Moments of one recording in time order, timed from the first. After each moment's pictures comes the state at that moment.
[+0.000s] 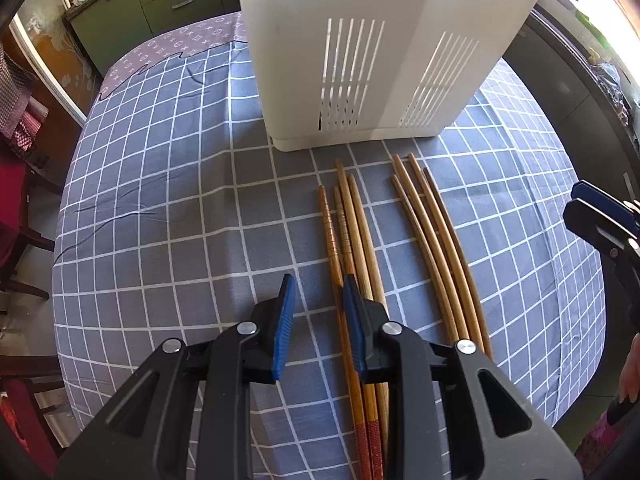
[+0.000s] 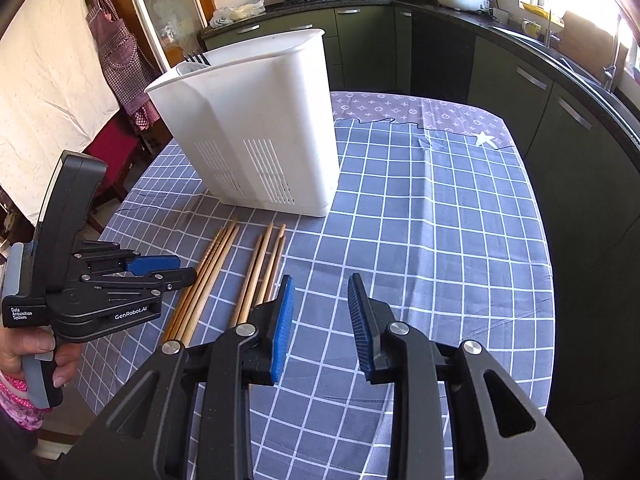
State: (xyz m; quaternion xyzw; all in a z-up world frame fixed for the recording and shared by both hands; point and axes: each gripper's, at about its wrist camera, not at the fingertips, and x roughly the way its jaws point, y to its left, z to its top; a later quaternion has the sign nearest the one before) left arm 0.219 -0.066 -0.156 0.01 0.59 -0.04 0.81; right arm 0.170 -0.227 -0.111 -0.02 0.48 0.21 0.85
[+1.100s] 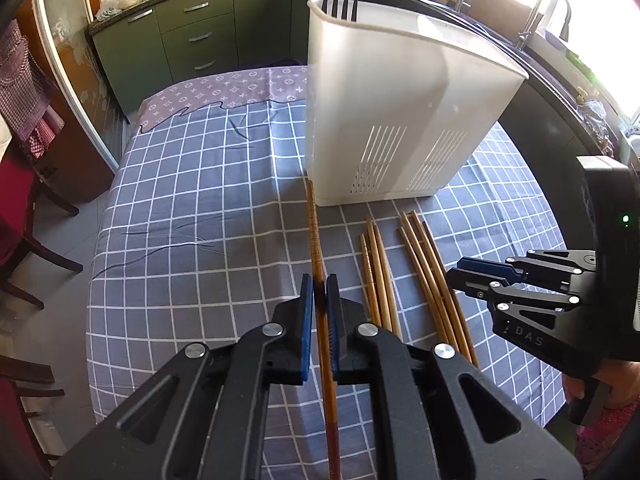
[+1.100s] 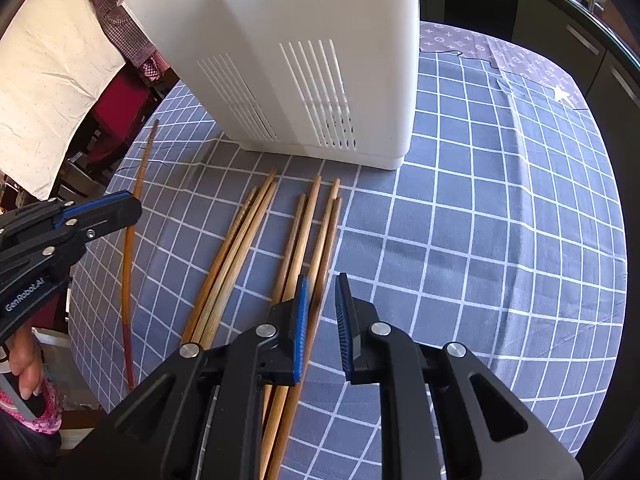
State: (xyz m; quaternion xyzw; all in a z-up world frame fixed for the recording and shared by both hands) left arm 0.197 -0.030 -0.103 -0.02 0.52 -0.04 0.85; right arm 0.198 -0.164 -0.167 -0.03 0.58 0.24 0.78
